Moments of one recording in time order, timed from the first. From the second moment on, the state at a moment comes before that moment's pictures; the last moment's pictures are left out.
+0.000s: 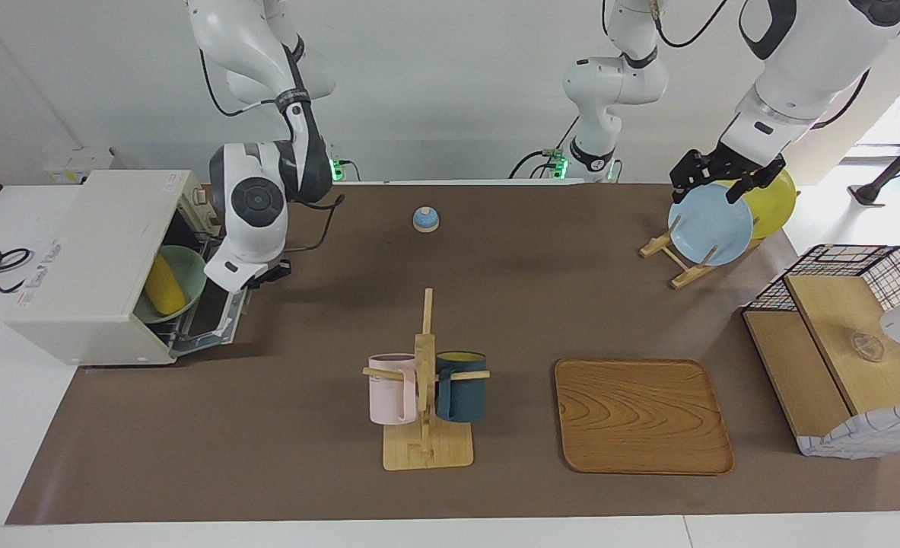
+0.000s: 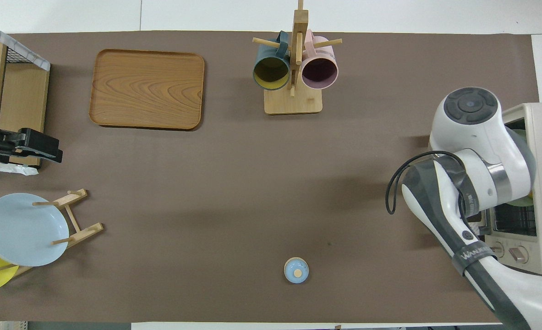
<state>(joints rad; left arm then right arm) -0.12 -0.02 0.01 -1.58 -0.03 1.46 -0.03 0.11 0.11 0.00 -2.00 -0.34 1.83 -0.01</state>
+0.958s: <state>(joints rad) -0.12 -0.02 0.01 -1.58 -0.03 1.46 -0.03 -0.06 0.01 -0.03 -1.90 -0.32 1.66 -0.22</state>
